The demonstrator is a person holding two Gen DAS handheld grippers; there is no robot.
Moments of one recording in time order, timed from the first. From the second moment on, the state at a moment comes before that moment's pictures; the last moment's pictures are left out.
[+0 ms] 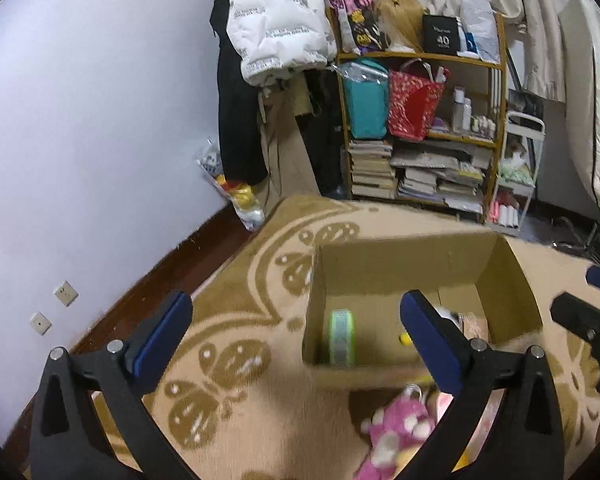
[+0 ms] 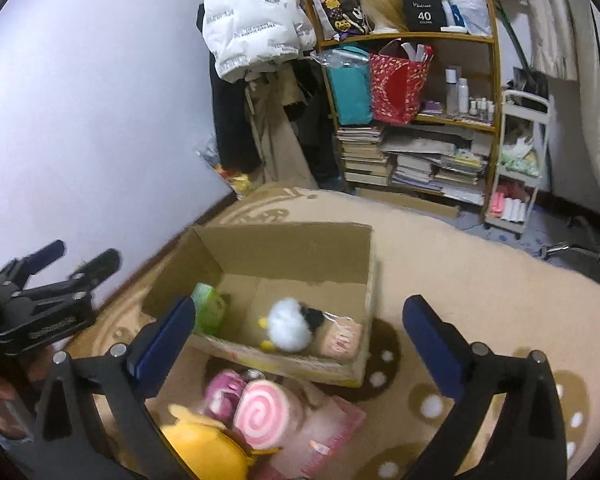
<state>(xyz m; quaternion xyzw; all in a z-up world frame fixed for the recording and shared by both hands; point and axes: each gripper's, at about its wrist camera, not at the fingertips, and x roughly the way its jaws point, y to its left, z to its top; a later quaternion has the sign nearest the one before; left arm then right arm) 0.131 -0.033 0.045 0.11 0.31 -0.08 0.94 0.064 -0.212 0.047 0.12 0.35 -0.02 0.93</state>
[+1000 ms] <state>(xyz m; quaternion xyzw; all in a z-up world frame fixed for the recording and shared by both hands) 0.063 -0.041 -0.057 0.13 0.39 -0.19 0.89 0.035 -0.214 -0.067 0.23 0.47 0.03 0.85</state>
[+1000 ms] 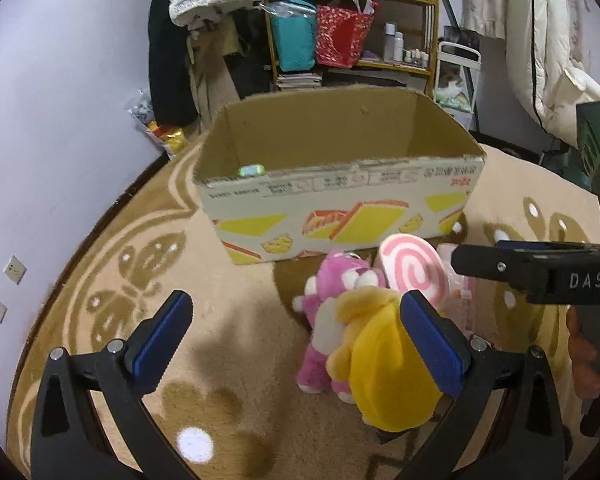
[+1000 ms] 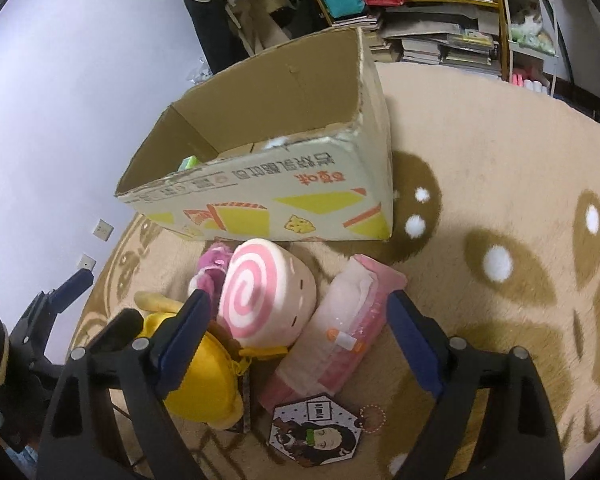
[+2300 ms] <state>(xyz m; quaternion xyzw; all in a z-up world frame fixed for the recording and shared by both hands) 0.056 -0.050 -0.068 0.10 0.45 -0.26 0.85 0.071 -0.175 -0.096 0.18 0.50 0.04 0.85</state>
